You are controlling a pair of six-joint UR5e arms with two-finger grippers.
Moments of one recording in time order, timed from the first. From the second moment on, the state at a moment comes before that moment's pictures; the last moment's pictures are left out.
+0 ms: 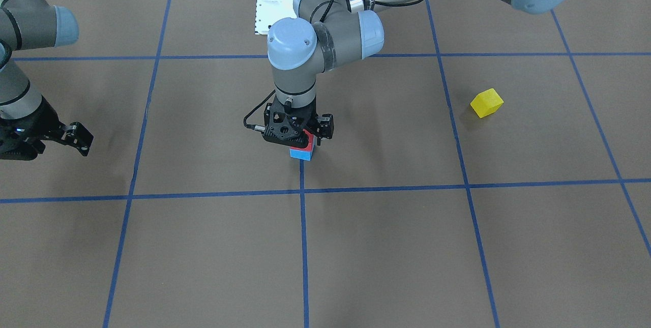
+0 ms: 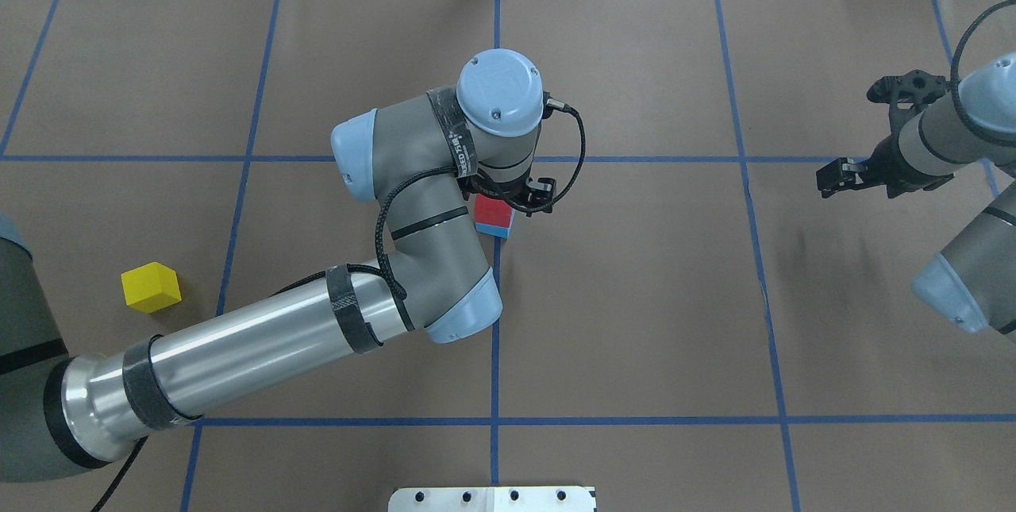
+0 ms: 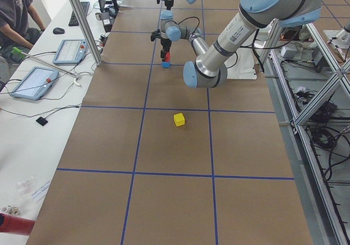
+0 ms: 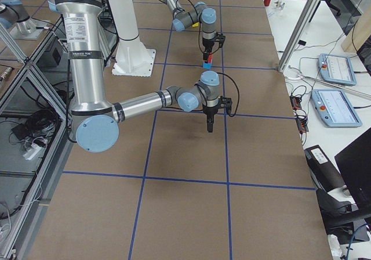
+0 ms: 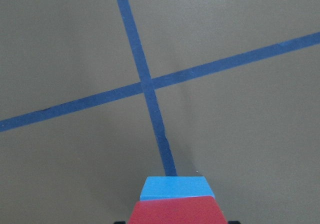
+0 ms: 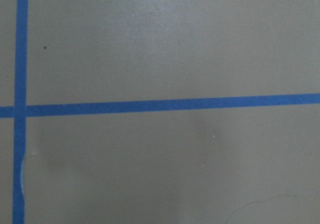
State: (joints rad) left arm -0.55 -2.57 -1.31 -1.59 -1.86 -0.92; right arm 0.93 -1.49 1.73 -1.28 2.01 0.86
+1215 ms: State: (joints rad) left arm -0.73 -1.59 -1.99 -1.79 -2.00 -1.15; right arm 0.93 -1.49 1.73 -1.28 2.00 0.86
